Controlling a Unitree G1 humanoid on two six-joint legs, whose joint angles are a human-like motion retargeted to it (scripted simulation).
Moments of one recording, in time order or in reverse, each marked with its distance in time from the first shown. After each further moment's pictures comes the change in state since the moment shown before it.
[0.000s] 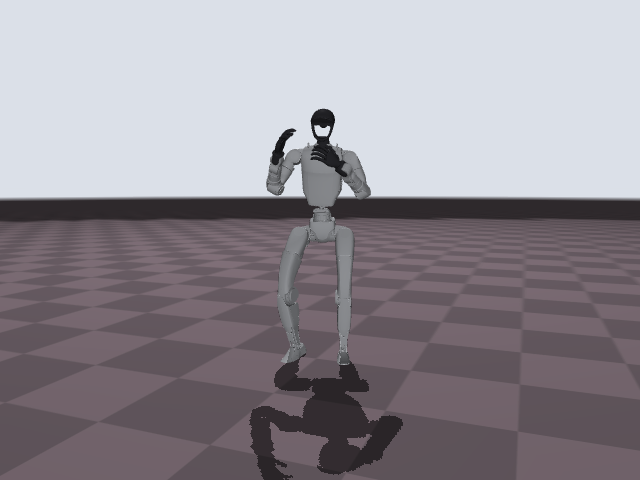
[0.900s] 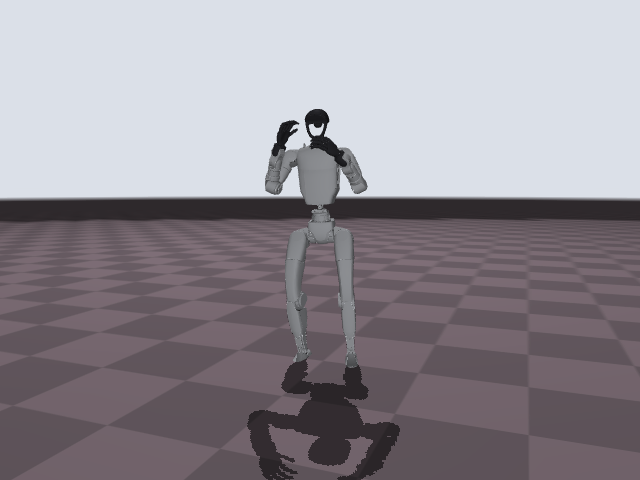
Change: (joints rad) left arm 0.106 -0.009 0.151 0.032 0.164 -0.006 0.091; right arm -0.097 0.049 0.116 -0.087 -0.372 0.011 -0.045; waist 0.055 0.040 -0.146; left_leg 0.161 0.072 0.054 -0.062 0.006 -0.017; right_leg 0.254 0.167 0.127 -0.291 -0.119 0.051
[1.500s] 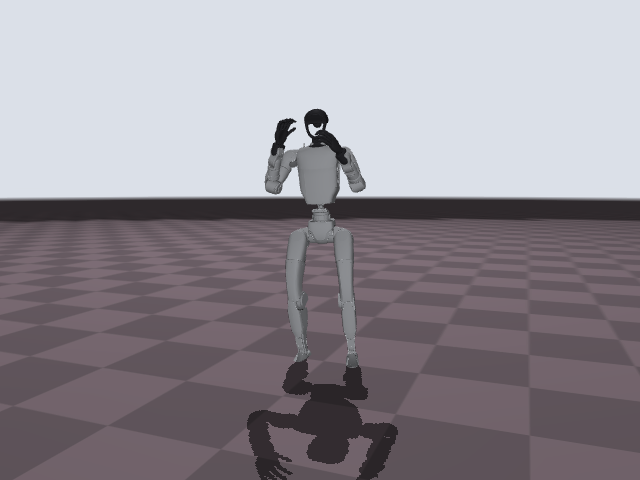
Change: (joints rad) left arm -0.014 -0.046 0.049 0.050 0.067 -0.025 0.143; right arm -0.014 -0.003 -0.003 0.030 -0.068 -0.001 -0.071; waist 0.018 0.027 0.012; left_leg 0.028 0.016 -0.014 0.027 -0.003 0.015; right_leg 0.060 0.033 0.031 -0.052 0.017 -0.005
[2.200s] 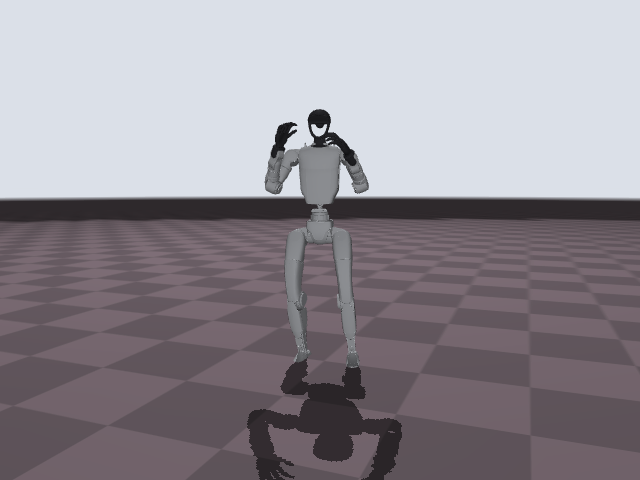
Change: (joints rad) left arm -0.027 0.013 -0.017 0.051 0.183 0.024 0.031; right arm 0.149 -0.040 -0.088 0.028 -0.012 0.021 0.044; waist 0.077 -0.019 0.034; left_leg -0.017 0.033 -0.062 0.123 -0.048 -0.018; right_leg 0.068 0.038 -0.023 -0.001 -0.034 -0.034
